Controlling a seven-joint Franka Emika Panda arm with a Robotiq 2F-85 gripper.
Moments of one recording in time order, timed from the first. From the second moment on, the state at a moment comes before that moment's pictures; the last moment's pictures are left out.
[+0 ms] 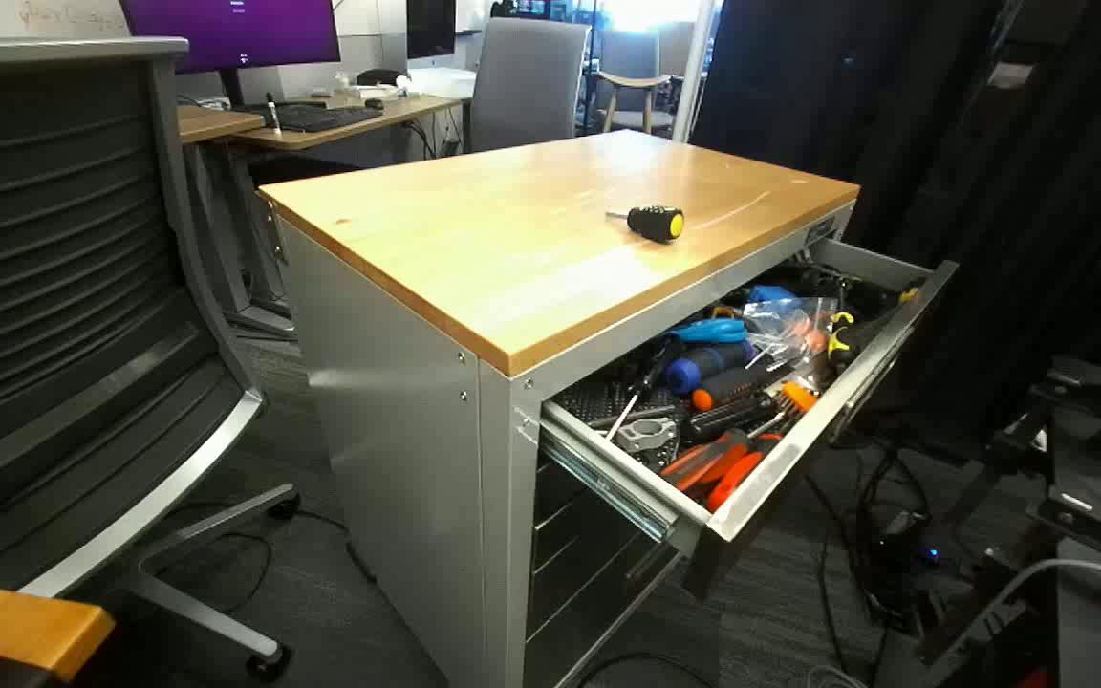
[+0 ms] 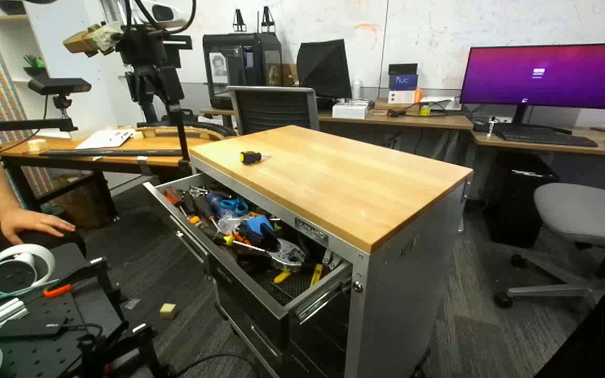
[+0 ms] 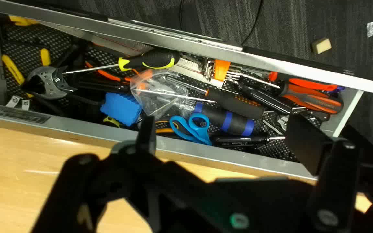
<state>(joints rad) 0.11 -0.45 0.22 -2.56 -0.03 2.15 0.16</state>
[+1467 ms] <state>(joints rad) 0.10 0.20 0.14 -2.01 -0.02 2.29 0.08</state>
